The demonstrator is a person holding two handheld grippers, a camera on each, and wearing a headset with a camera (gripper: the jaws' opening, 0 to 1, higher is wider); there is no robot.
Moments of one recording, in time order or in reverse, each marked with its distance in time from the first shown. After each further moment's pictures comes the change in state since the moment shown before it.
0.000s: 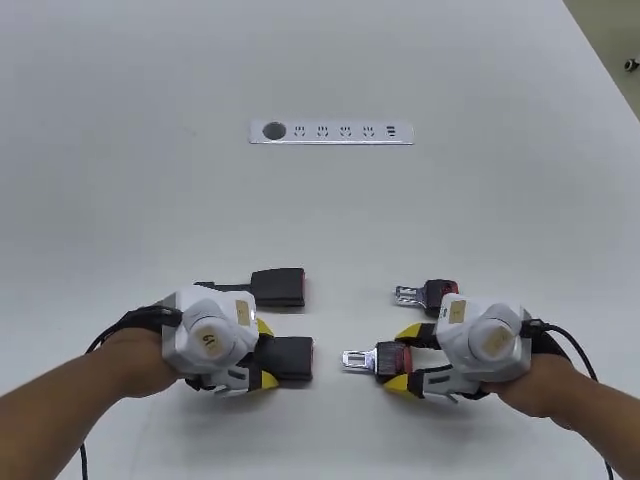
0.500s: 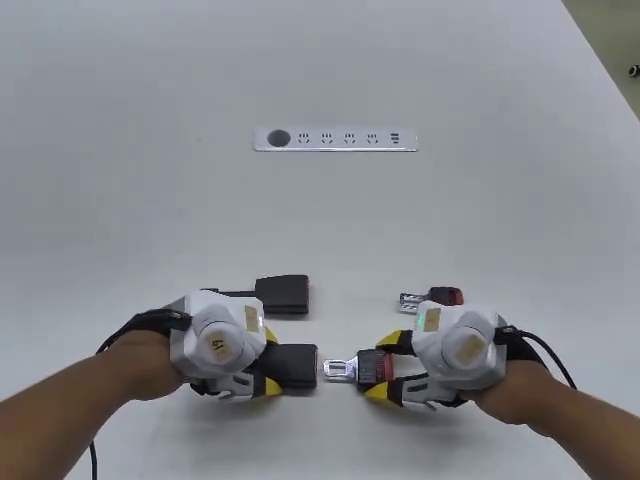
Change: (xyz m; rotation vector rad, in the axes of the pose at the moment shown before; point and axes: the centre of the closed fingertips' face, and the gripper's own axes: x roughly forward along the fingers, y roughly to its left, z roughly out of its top) left arm 0.000 0.002 -0.003 0.013 0.026 -0.011; right arm 0.019 0.012 0.025 -0.030 -0.008 0.018
